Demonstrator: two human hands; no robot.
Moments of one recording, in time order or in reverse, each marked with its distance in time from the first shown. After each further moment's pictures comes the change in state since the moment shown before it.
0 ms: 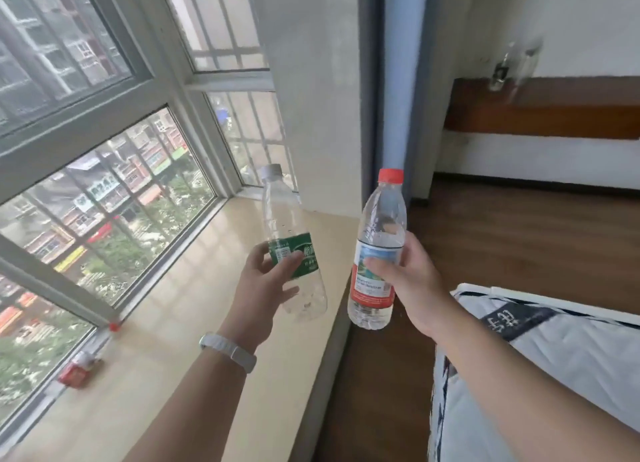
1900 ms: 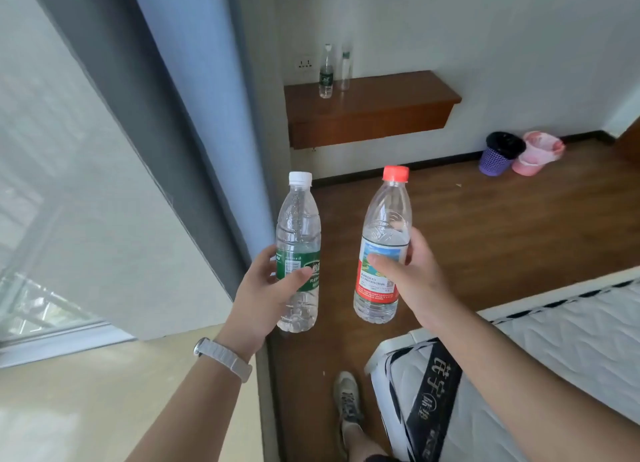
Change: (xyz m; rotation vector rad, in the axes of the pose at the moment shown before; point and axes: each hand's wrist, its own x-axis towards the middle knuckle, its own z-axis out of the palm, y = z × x) left_hand 0.414 0.008 0.277 0.148 -0.643 0.002; right_hand 0.307 -0.059 -0.214 -0.272 0.718 0.026
